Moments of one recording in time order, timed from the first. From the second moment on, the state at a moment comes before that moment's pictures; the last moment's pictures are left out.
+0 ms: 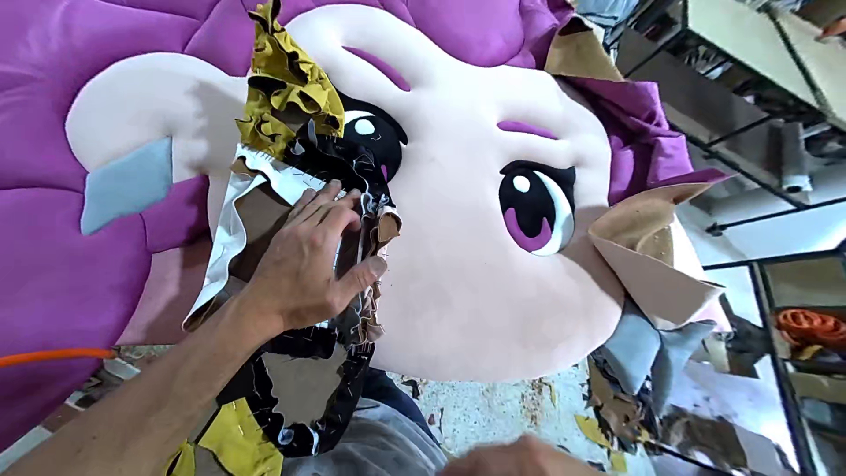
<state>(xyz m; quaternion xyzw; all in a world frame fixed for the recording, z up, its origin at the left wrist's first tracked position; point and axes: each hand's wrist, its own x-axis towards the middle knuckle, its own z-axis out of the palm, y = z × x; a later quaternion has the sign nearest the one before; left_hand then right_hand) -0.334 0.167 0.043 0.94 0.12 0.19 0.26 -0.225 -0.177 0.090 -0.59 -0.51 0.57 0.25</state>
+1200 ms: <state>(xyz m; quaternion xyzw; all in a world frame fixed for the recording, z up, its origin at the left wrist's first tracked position) -0.300 0.171 0.021 0.91 0.03 0.39 0.13 -0.103 -0.042 0.079 -0.78 -0.62 -0.03 0.07</state>
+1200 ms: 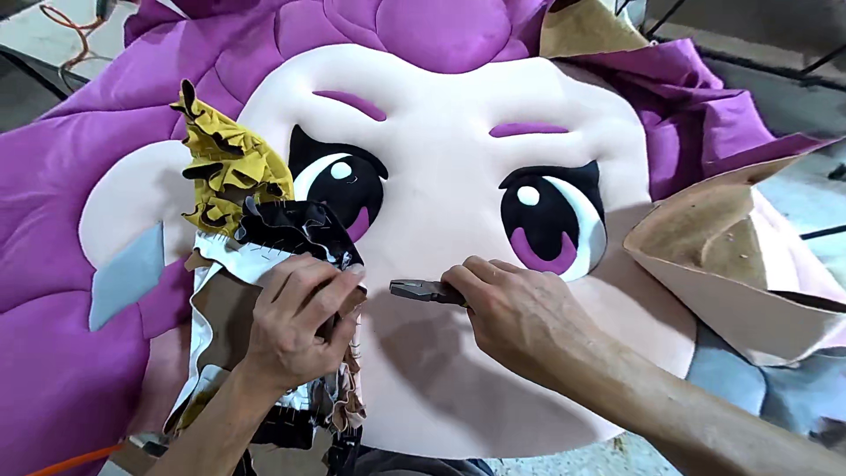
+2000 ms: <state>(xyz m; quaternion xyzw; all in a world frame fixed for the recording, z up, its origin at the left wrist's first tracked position) -0.304 0.185 0.006 0.84 0.22 0.39 0.30 -0.097 0.024 0.055 -0.70 -0.68 -0.18 0.12</state>
